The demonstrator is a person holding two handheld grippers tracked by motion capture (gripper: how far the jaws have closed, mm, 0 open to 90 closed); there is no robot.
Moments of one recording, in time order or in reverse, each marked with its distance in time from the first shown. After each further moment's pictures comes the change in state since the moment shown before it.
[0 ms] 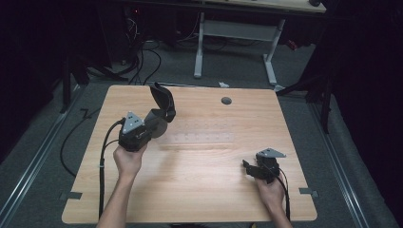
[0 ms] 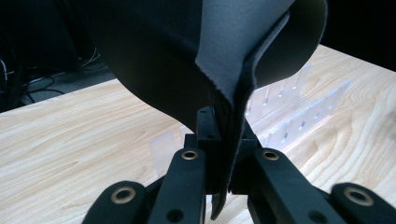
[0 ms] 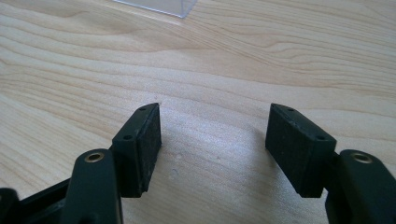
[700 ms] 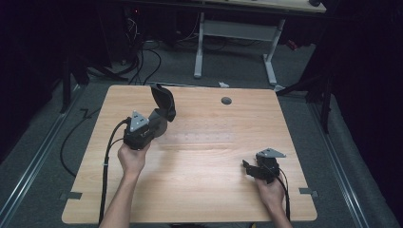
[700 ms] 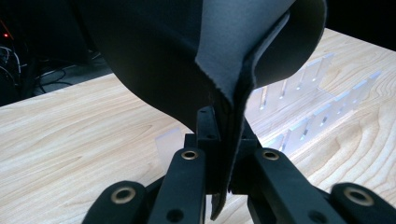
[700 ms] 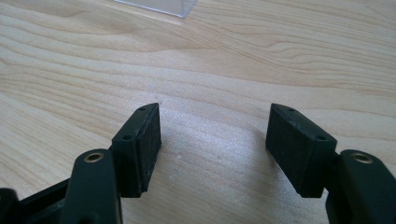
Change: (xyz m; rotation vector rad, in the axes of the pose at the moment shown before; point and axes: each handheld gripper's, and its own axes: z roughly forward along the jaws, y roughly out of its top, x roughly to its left) left arm 0.004 -0.012 0.015 0.009 0.047 0.020; right arm 0.000 0.000 0.000 0.000 0.000 -0.001
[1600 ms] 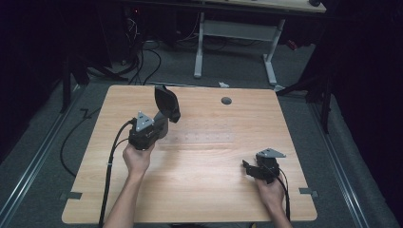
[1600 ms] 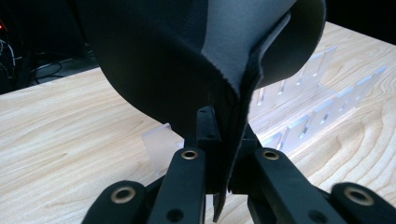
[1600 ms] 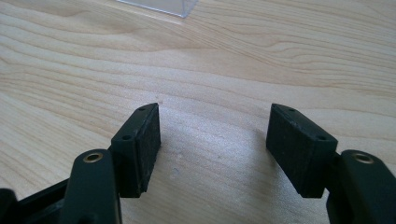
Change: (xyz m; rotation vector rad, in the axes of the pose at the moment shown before) left arm -0.002 -0.013 0.011 0.024 0.013 -0.005; right arm 0.000 0.000 0.000 0.001 0.001 -0.002
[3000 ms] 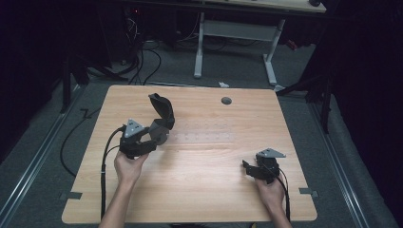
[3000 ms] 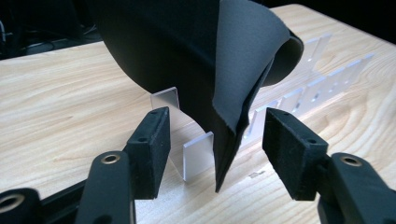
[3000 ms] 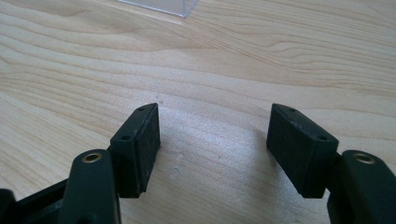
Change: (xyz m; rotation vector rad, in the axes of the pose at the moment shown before) left arm 0.013 0.002 -0.032 0.029 0.016 -0.080; right arm 0.000 0.000 0.000 0.000 0.001 -0.001
